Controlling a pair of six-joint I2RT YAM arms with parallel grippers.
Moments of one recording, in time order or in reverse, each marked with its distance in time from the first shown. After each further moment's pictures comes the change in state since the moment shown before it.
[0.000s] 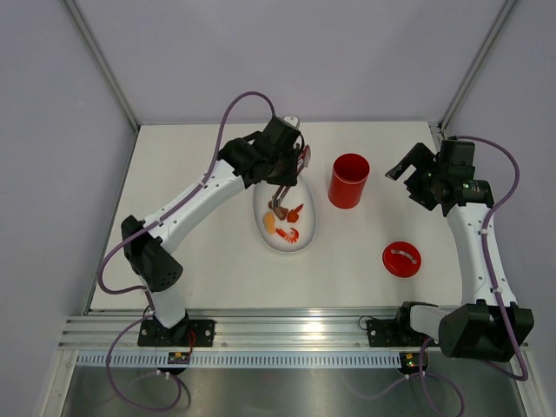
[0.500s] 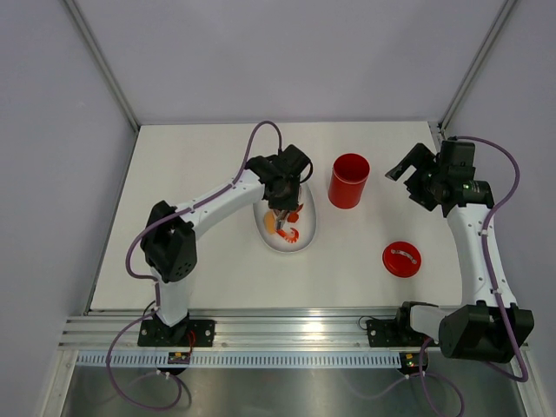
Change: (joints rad) left arm -0.003 0.115 -0.192 0.059 0.021 -0.079; right arm 0.000 -0.008 -0.008 0.000 -0.002 0.000
